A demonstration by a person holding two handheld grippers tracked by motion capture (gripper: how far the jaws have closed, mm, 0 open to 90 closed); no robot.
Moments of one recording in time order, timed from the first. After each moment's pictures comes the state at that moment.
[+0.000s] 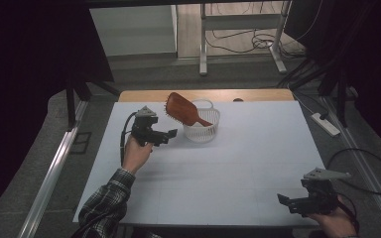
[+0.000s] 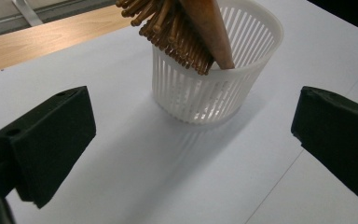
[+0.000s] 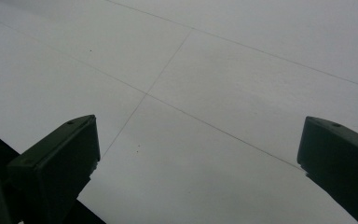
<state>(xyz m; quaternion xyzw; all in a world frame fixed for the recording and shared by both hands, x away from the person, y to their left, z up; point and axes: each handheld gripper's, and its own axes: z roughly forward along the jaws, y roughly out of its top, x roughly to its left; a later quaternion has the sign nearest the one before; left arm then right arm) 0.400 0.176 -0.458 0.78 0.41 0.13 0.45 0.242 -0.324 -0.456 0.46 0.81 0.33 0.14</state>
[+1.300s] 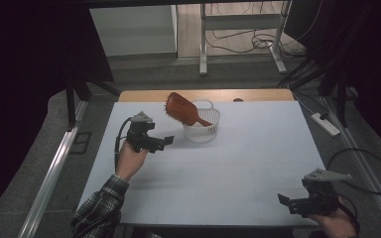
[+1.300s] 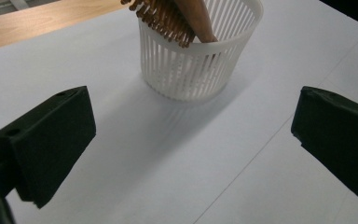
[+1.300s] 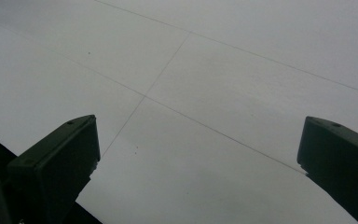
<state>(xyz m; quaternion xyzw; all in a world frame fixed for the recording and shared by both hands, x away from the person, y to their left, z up) 0.378 0.184 -0.456 0.79 0.41 0.11 0.44 0.239 -0.323 -0.455 0.46 0.81 0.33 0.15</state>
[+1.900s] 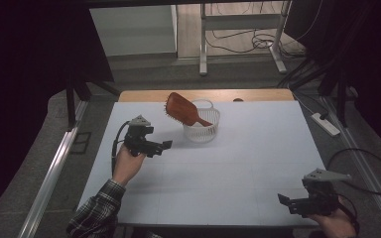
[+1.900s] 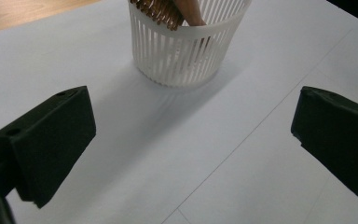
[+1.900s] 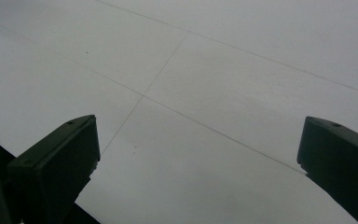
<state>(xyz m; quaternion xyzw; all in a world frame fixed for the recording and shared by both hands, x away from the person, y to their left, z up) 0.364 0.188 -0.455 0.80 0.41 0.10 0.44 0.239 -0.323 -0.455 0.46 0.81 0.33 0.15</state>
